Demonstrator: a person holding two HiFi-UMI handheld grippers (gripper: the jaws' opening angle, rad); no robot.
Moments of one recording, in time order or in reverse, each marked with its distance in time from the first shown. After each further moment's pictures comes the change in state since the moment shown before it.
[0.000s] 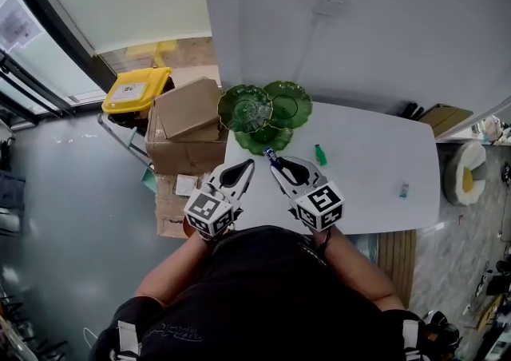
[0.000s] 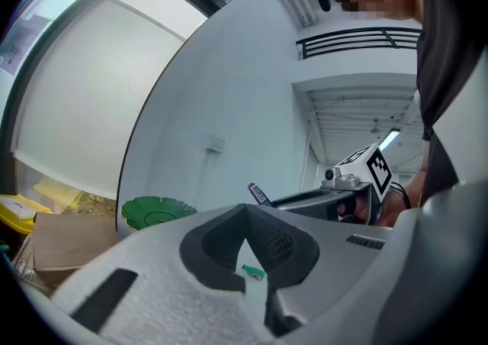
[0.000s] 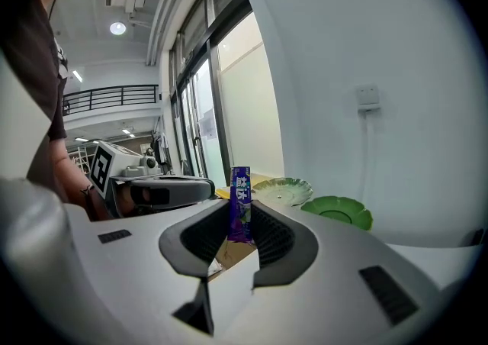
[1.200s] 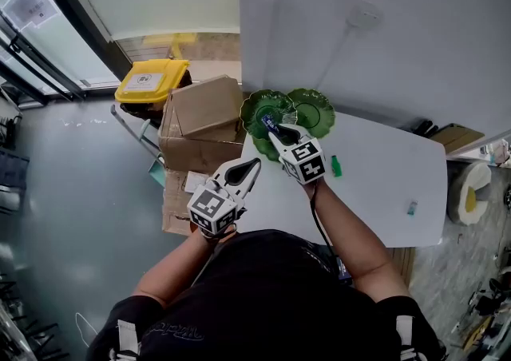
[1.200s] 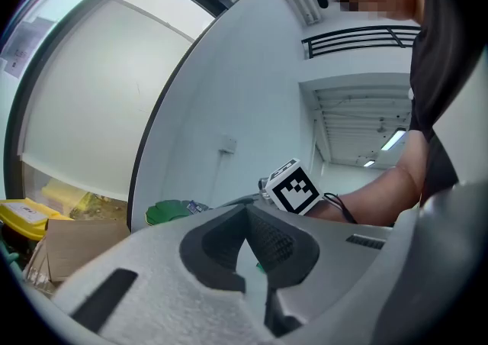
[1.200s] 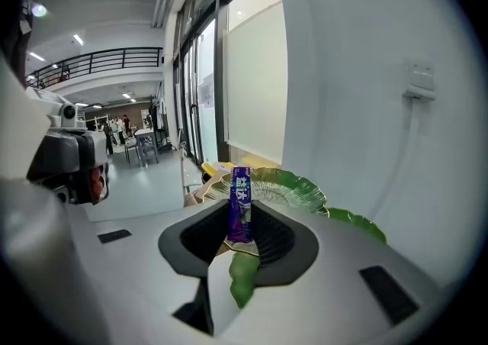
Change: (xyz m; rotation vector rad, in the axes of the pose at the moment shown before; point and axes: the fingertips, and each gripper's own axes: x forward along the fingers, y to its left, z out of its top) left arm -0.013 0.048 0.010 -0.010 0.013 0.040; right arm 0.153 -0.065 -0.011 -0.155 0.216 -0.031
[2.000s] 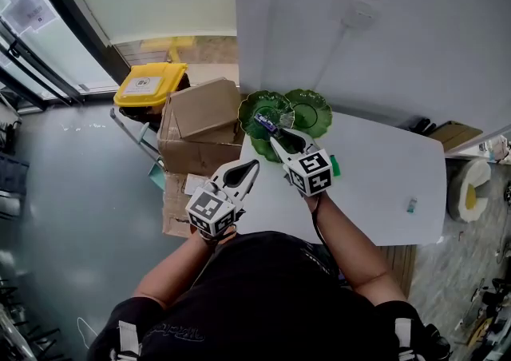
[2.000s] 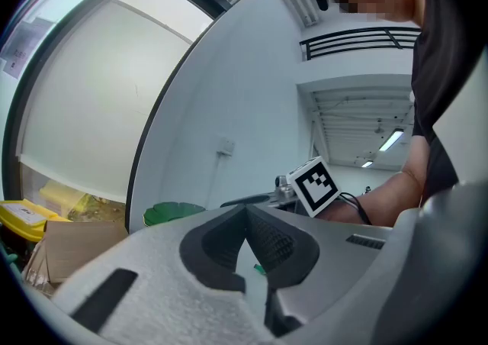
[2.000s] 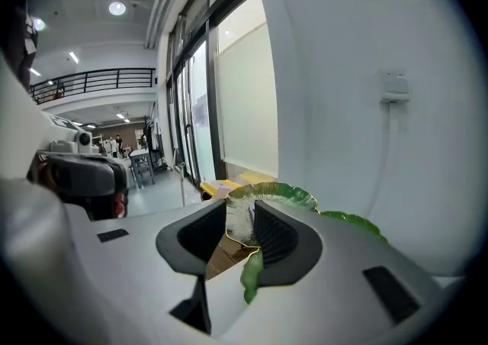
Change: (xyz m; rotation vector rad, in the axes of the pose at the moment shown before) left arm -0.005 -0.005 0.003 0.009 -0.011 -0.015; right arm -0.037 0.010 0.016 0.083 -0.136 -0.022
